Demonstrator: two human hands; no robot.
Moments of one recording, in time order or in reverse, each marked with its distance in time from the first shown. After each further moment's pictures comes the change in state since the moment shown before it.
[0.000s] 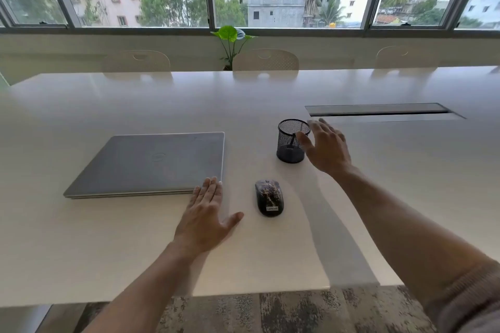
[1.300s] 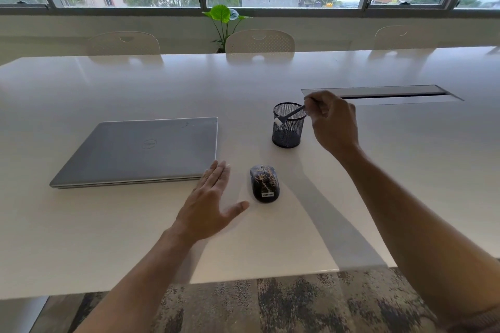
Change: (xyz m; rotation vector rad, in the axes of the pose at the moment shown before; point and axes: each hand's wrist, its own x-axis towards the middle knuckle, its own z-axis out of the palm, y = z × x) left_hand 0.000 0.014 -0.013 -0.200 -0.007 0.193; right_hand -0.013 -0.027 -0.040 0.480 0.282 0.025
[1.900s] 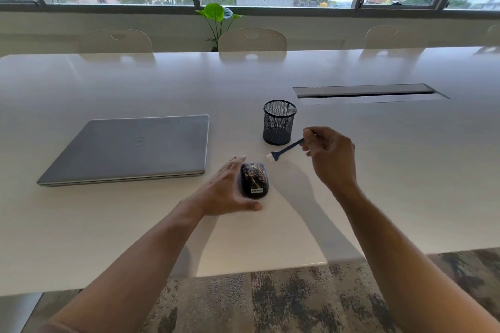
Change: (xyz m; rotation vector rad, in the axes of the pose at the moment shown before) left_hand 0.047 0.022 0.014 -0.240 -0.294 -0.070; right_hand -0.071 0.005 -0.019 0.179 0.010 0.284
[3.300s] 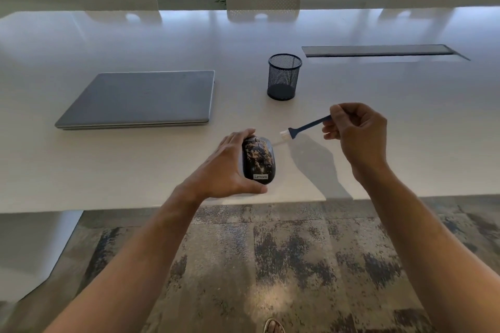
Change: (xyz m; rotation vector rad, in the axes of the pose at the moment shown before) left_hand -0.088 0.046 0.022 -0.108 0.118 0.080; right_hand -0.061 0.005 -0.055 0.231 -0.022 0.129
